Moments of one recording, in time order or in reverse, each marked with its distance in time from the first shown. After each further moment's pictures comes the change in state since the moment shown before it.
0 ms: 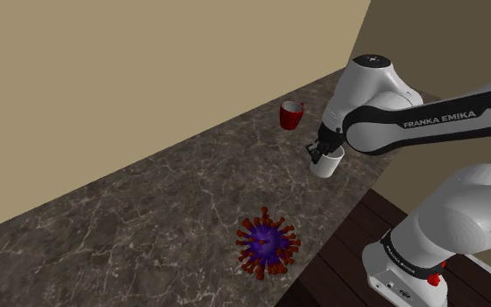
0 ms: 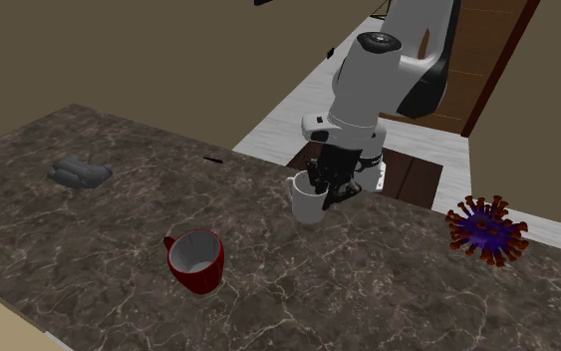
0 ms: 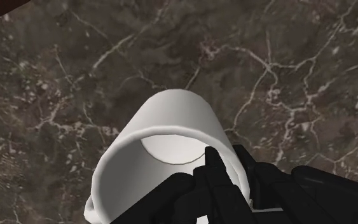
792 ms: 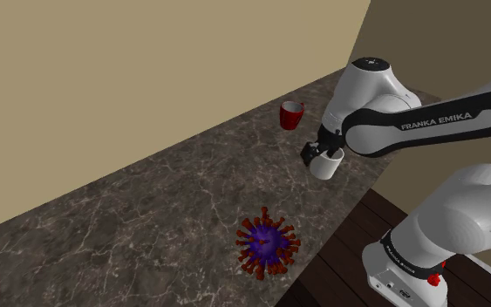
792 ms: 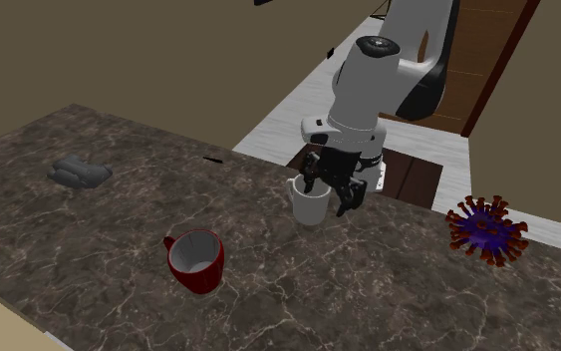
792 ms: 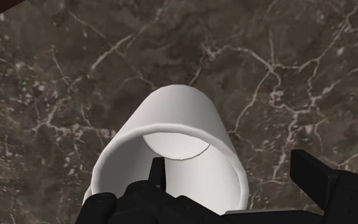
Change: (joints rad) arm -0.002 0.014 0.002 -0.009 -0.001 0.023 0.001
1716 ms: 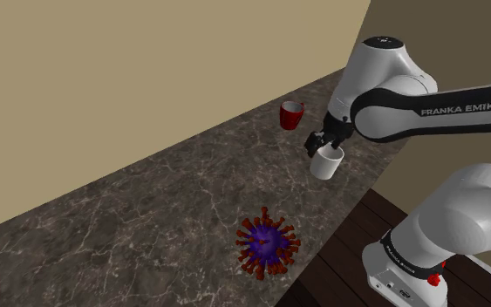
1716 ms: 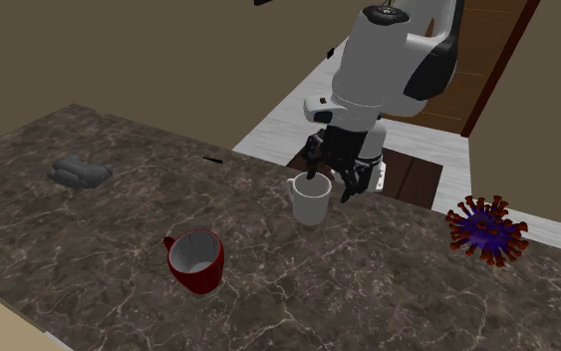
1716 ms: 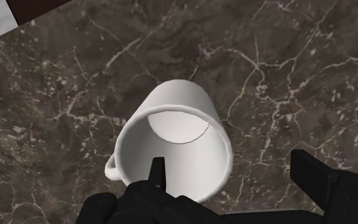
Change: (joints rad) arm 0.014 -0.104 -0.020 0.056 0.007 -0.158 -0.019
